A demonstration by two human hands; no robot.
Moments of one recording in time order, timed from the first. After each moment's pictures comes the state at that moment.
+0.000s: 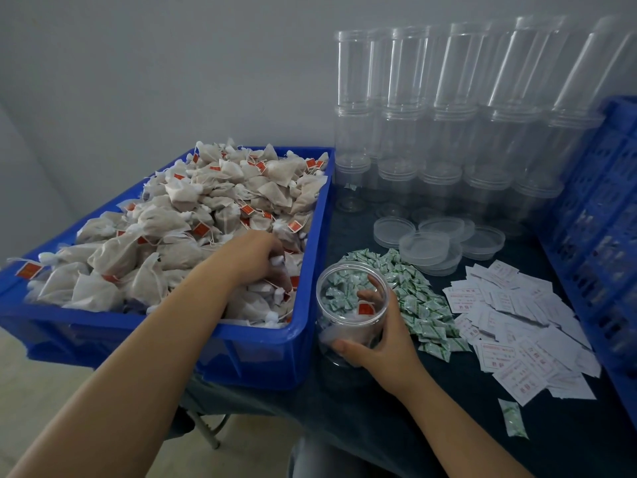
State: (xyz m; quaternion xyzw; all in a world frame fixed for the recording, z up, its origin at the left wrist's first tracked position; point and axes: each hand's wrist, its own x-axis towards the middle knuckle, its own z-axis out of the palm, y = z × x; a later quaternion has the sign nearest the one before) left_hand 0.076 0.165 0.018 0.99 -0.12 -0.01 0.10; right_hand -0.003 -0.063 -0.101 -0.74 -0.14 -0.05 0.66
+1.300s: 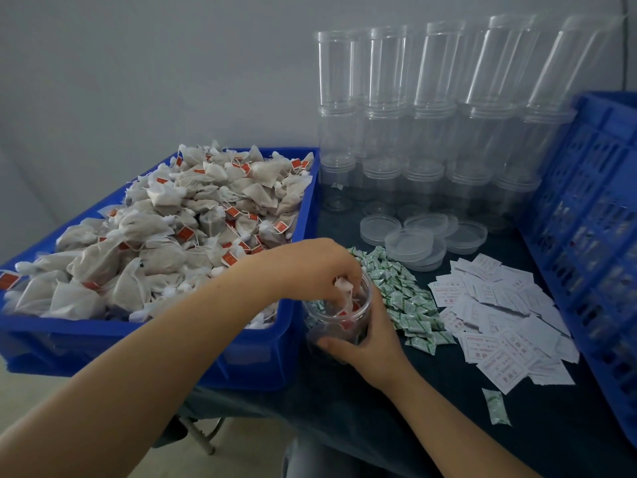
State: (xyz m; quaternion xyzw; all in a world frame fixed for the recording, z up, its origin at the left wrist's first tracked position) left_hand 0.035 0.072 0.057 0.92 -0.38 -0.09 0.03; right_hand 0.000 -0.062 -0.101 -0.73 -0.16 -0.06 0.66
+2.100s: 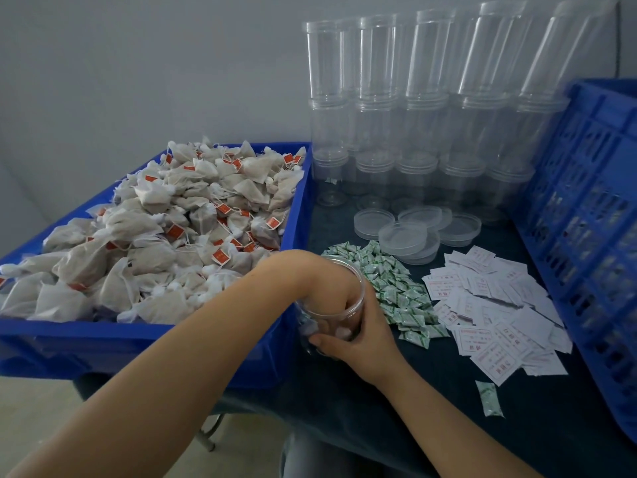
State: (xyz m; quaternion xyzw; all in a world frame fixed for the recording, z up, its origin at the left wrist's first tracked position) left_hand 0.047 0.035 0.042 0.86 -0.36 -0.35 -0.08; right_hand 0.000 -0.061 -0.108 -0.75 -0.11 -0.05 0.65
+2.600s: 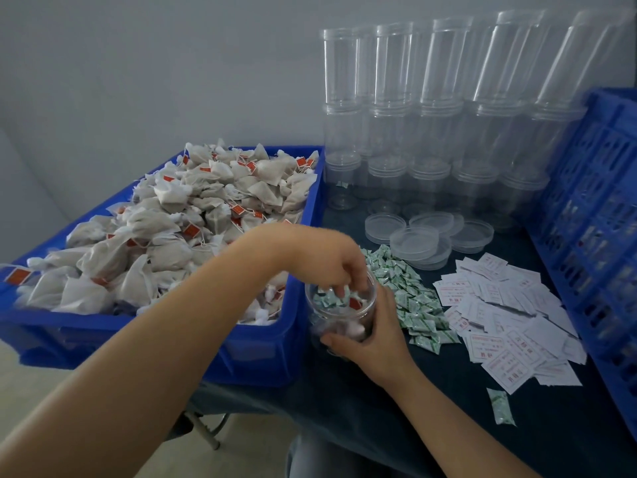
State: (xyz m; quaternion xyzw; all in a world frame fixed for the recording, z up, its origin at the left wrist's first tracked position) left_hand 0.045 0.064 0.078 0.91 -0.31 -0.26 0.08; right_hand -0.001 -0.062 -0.106 -0.76 -0.15 -0.11 0.63
